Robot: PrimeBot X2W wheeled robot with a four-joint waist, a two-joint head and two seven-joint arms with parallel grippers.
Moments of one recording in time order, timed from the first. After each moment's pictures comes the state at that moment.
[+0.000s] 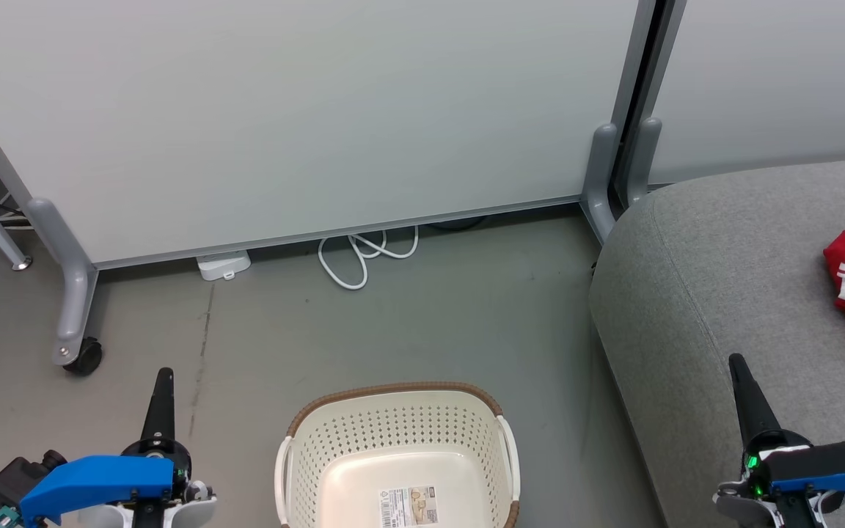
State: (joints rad) left arm -0.06 0.05 0.09 0.26 -1.30 -0.12 0.04; right arm -0.07 -0.05 -0.10 0.24 1.30 0.13 0.04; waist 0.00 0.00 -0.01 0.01
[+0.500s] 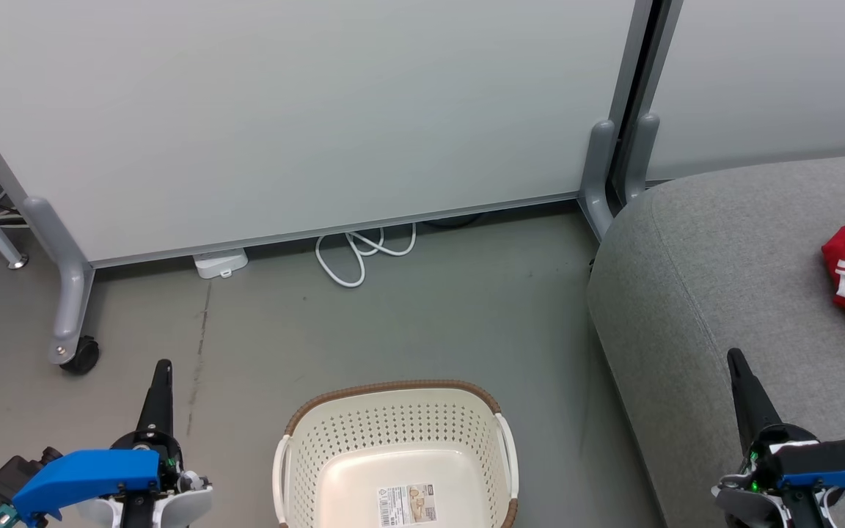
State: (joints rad) left arm -0.08 0.05 0.10 0.25 -1.42 -0.12 0.07; right arm -0.08 -0.05 -0.11 0.24 1.43 0.13 0.07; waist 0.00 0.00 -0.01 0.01
